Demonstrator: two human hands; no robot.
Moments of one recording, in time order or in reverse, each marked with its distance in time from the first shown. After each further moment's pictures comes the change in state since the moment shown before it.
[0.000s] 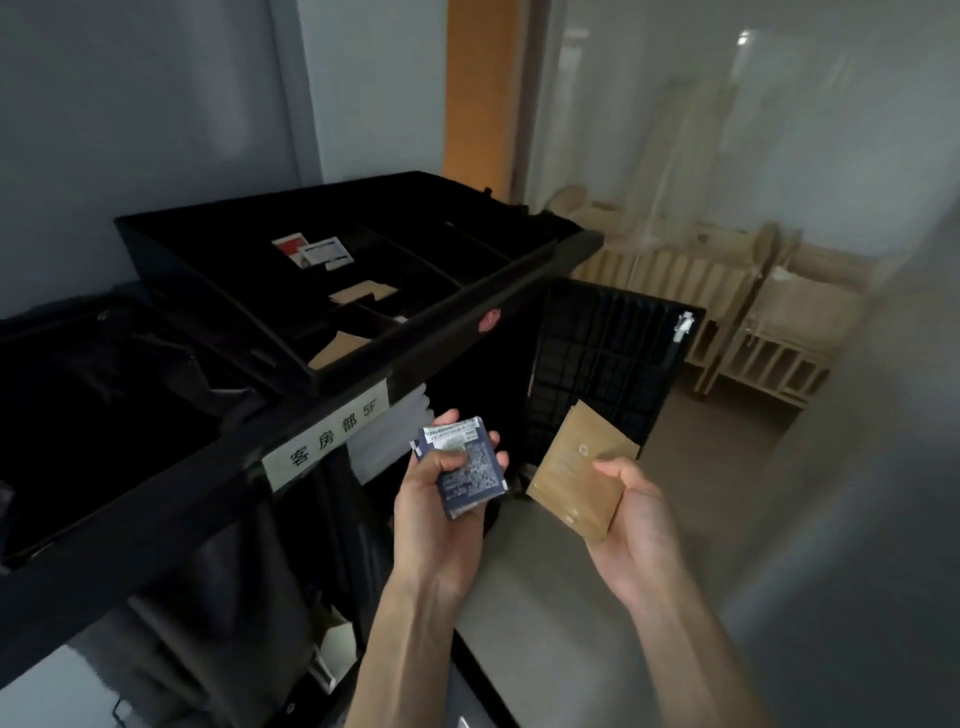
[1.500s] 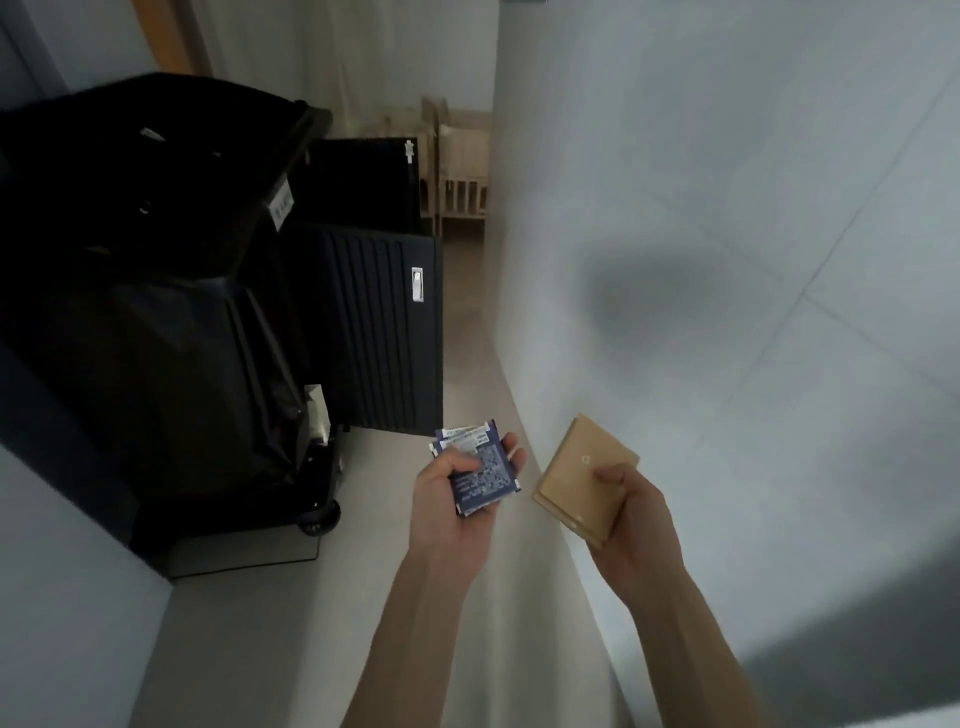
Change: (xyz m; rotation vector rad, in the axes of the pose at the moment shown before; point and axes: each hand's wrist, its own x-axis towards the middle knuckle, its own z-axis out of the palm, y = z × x) left_hand -0.662 0.295 -0.316 0.106 -0.192 -0.828; right_hand -0.783 0.471 0.117 0.358 0.666 -0.345
